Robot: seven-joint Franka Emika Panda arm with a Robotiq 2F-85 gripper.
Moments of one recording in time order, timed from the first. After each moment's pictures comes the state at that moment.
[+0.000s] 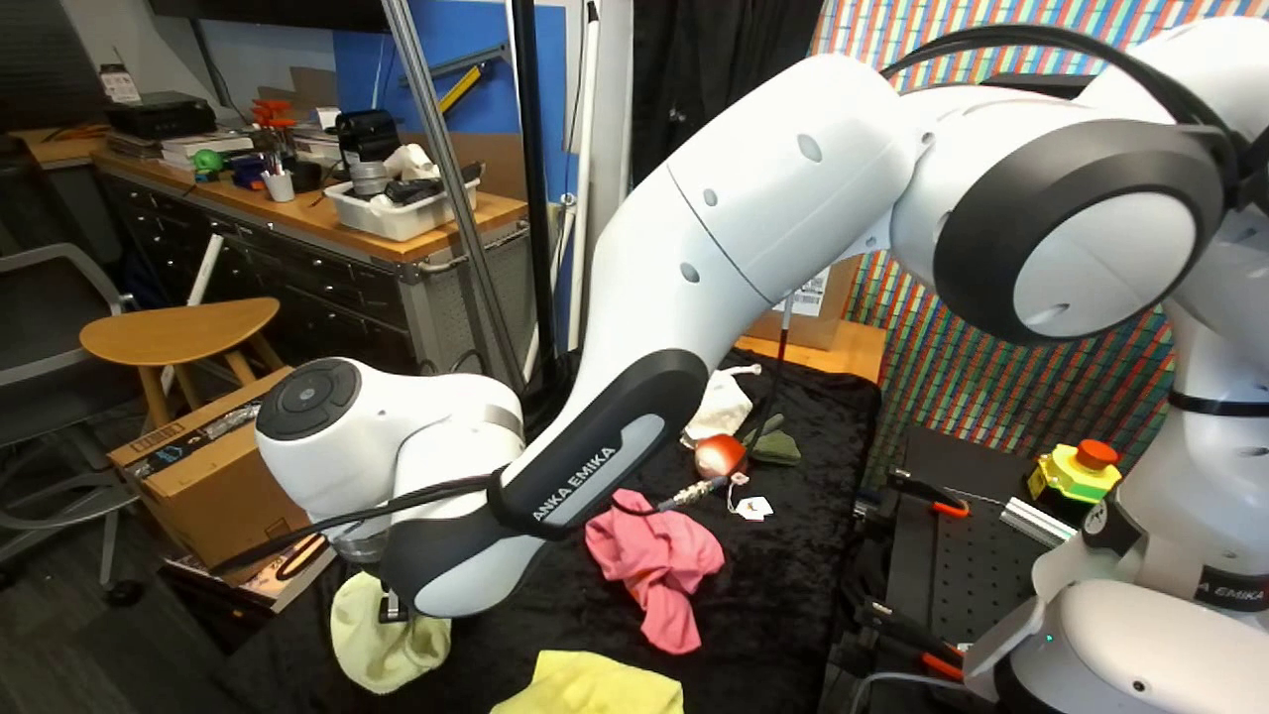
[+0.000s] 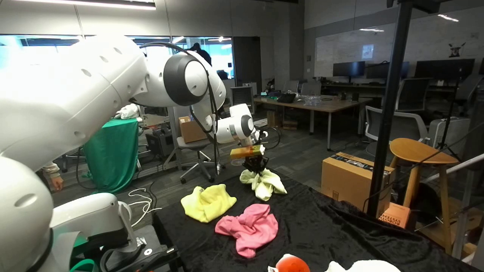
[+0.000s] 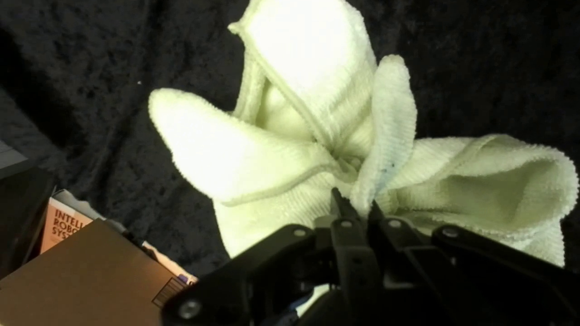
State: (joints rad) arm 0.54 1.02 -0.02 -1.30 -0.34 2.37 0.10
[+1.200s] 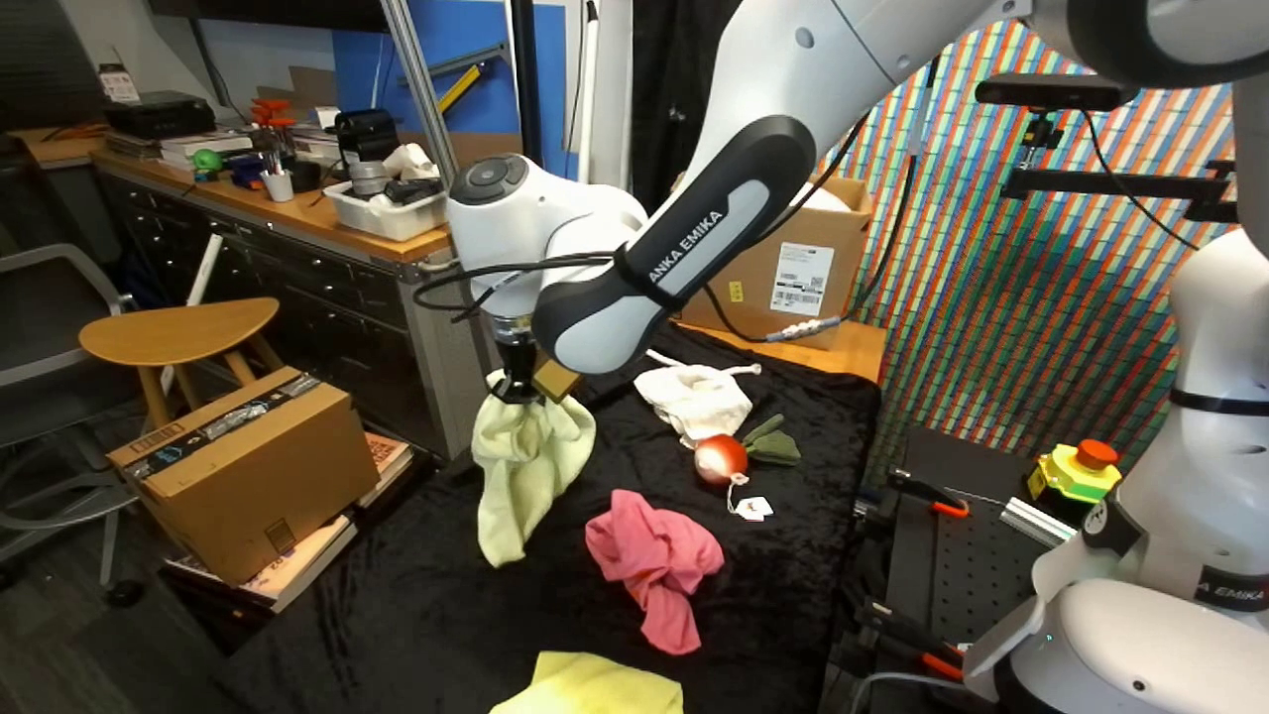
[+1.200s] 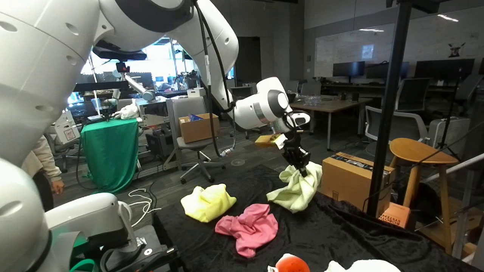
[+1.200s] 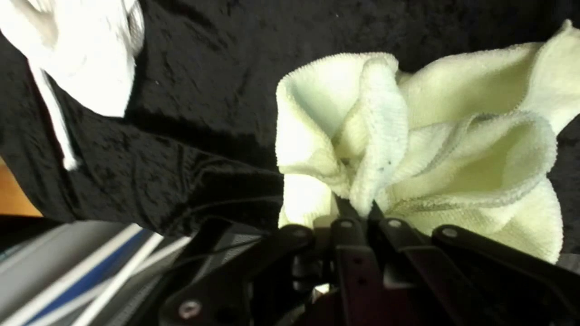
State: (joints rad) arm 0.45 0.60 -0.25 -1.80 -0.37 2.46 0.62
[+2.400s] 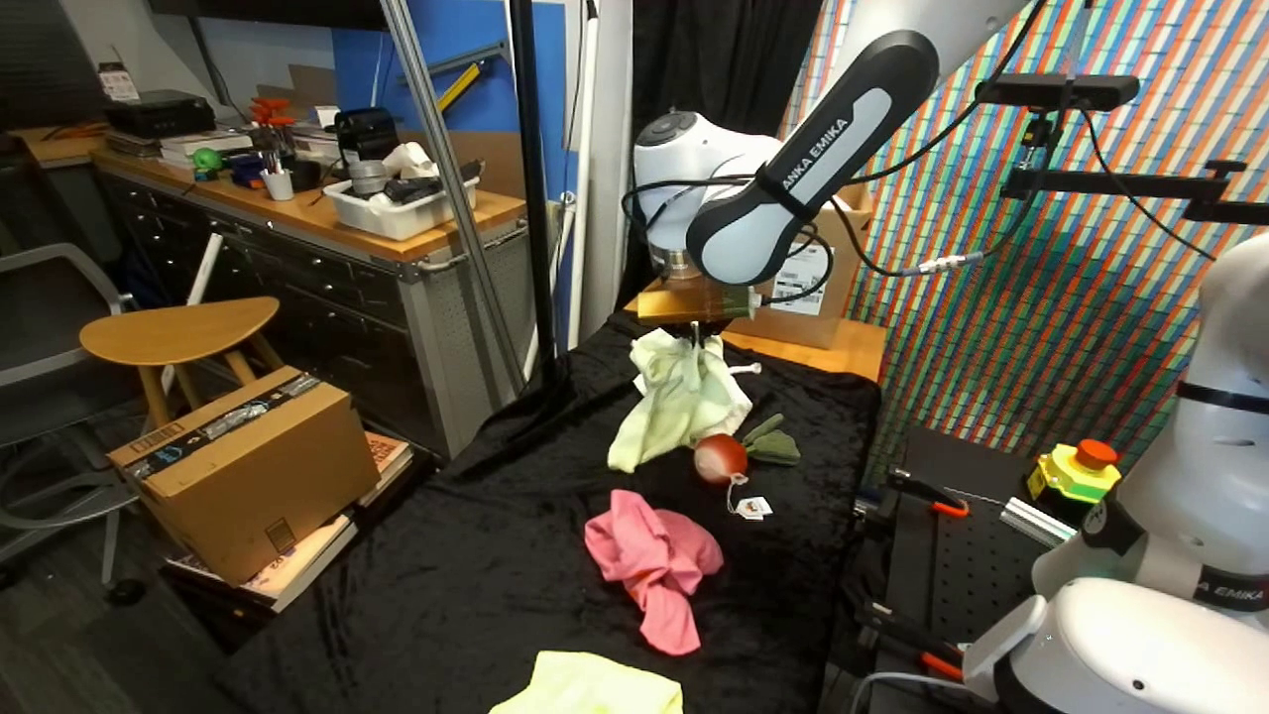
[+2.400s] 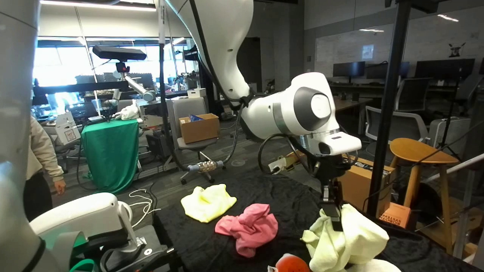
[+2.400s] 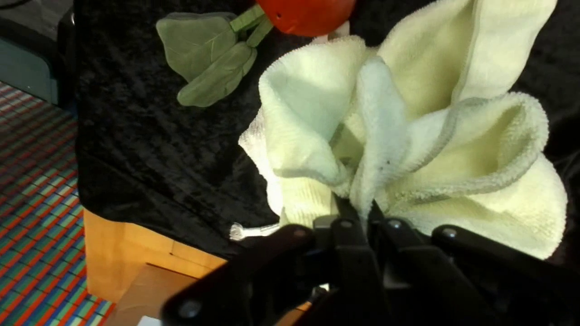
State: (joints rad) arm 0.17 0.33 -0.28 -2.18 -0.41 2.44 1.35
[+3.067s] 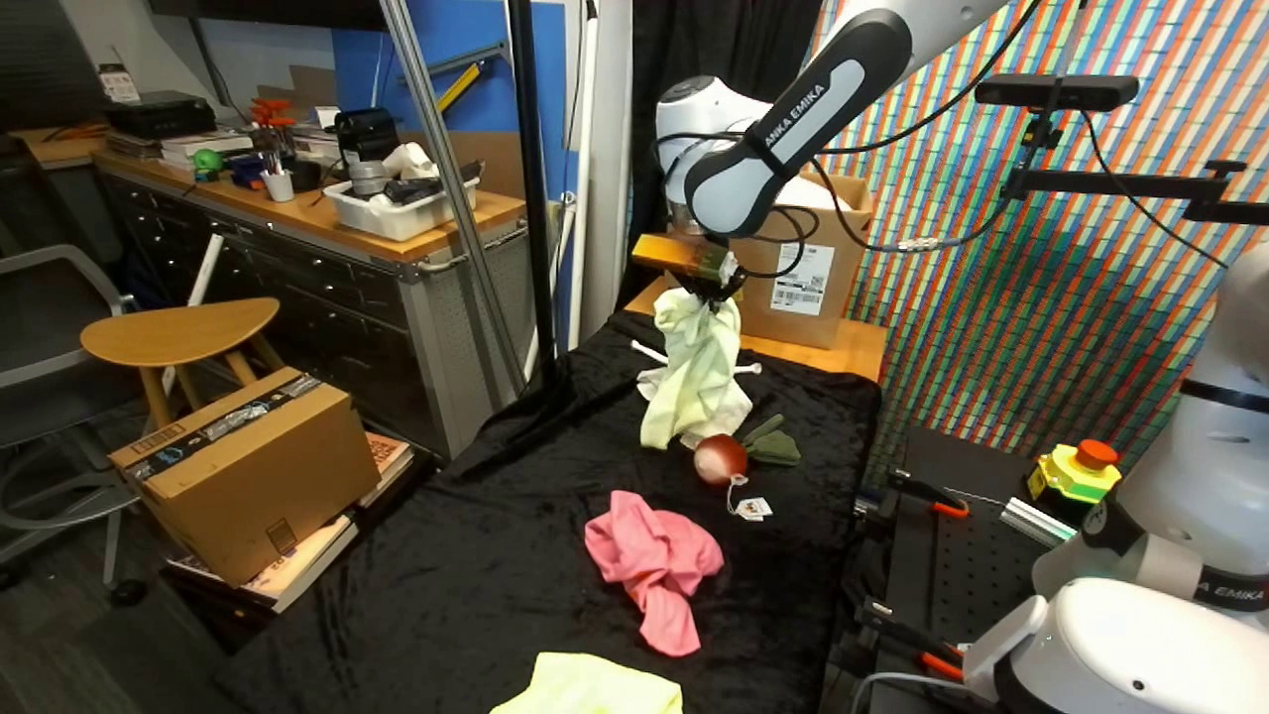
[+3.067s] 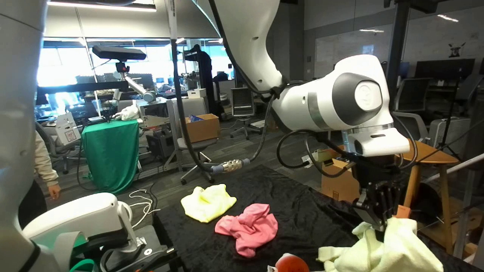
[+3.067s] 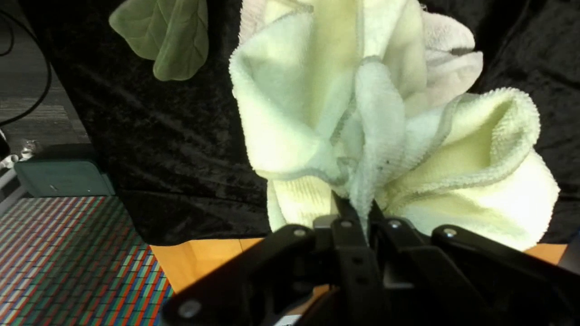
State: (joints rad) arm 0.03 0.36 -0.29 -2.05 -0.33 2.37 1.61
